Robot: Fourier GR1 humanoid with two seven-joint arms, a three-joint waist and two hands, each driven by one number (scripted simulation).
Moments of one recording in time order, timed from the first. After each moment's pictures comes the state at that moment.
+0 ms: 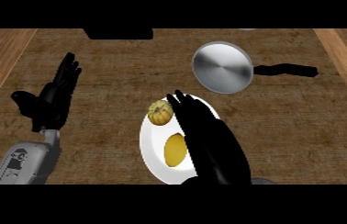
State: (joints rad) left arm -0.25 0.36 -0.10 -1.43 0.21 0.23 0.03; right arm -0.44 -0.12 0.69 -1.96 0.59 0.19 1.01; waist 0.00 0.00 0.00
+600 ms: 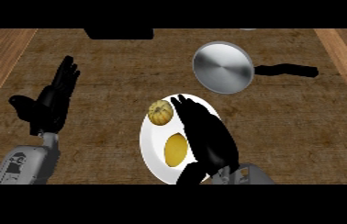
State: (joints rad) left arm -0.22 0.33 -0.06 -1.44 0.17 0.19 0.03; right arm -0.38 -0.07 0.63 -1.79 0.60 0.27 0.92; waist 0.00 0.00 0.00
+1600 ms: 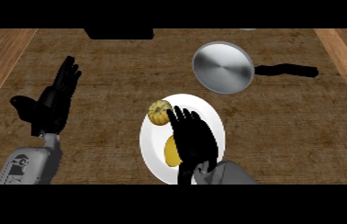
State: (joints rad) left arm -0.21 0.27 -0.01 -1.47 0.10 0.15 0.07; right arm -0.39 -0.01 0.69 -1.60 0.72 0.39 0.91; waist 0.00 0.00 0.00
